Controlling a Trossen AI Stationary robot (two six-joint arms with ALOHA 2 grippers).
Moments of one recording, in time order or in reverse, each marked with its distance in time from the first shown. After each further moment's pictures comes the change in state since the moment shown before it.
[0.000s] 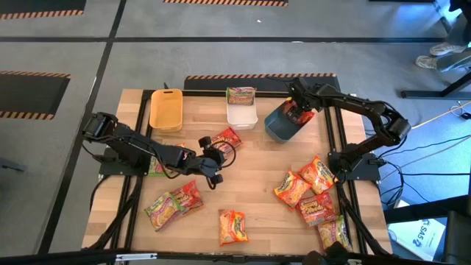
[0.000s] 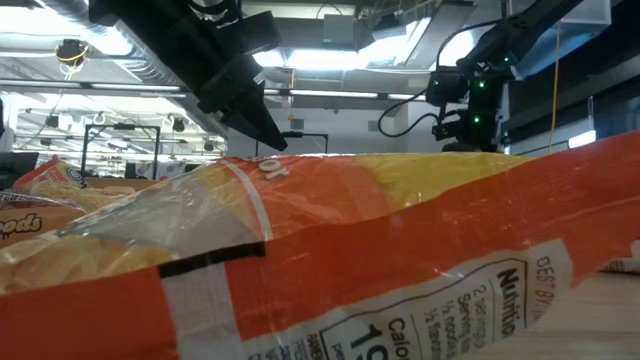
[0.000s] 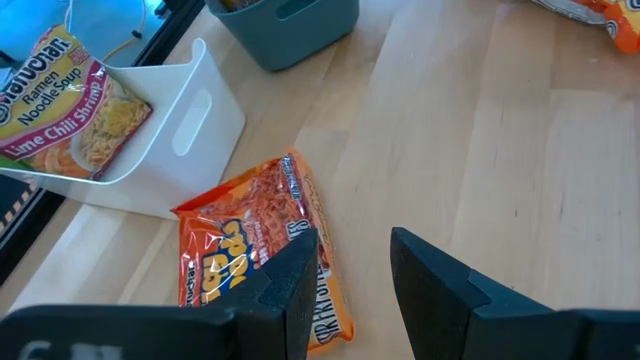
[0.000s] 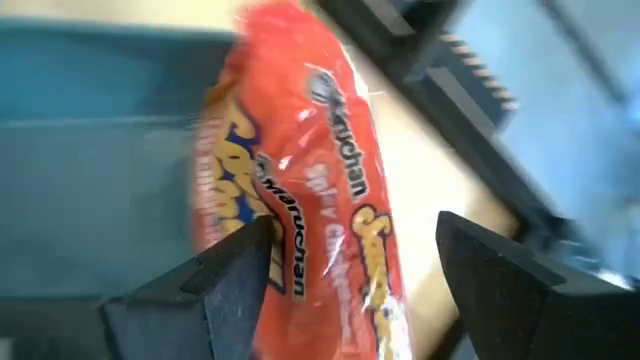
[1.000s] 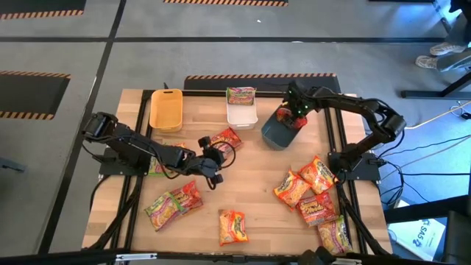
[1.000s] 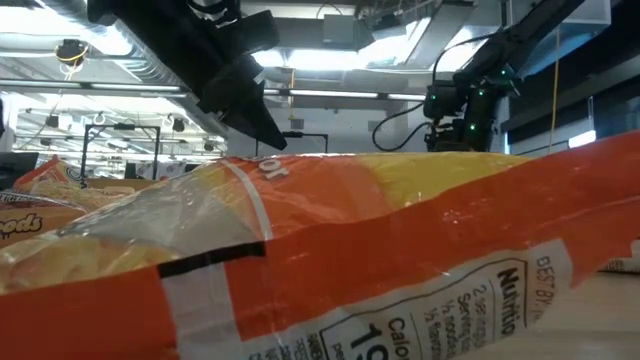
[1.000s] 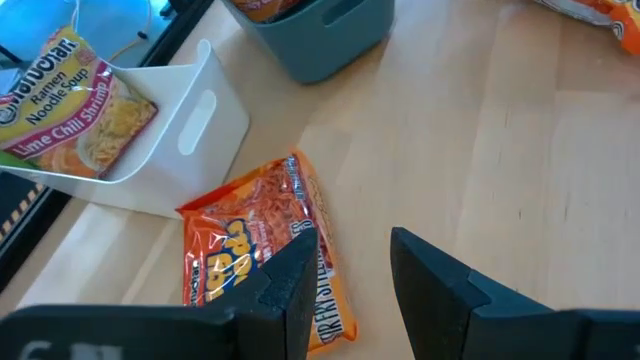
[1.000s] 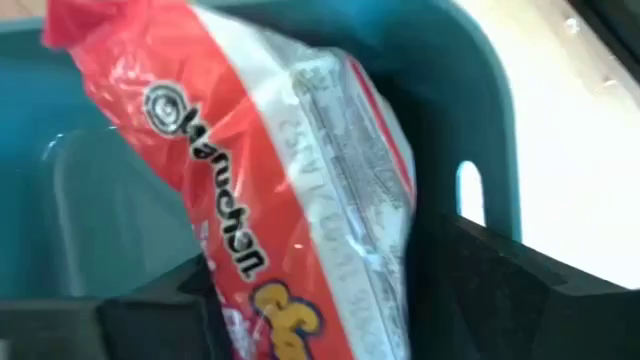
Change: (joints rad) left arm -0.004 0.000 0.000 -0.001 -0.014 -0.004; right arm 0.002 0.063 -0.031 0.047 -0.379 -0.010
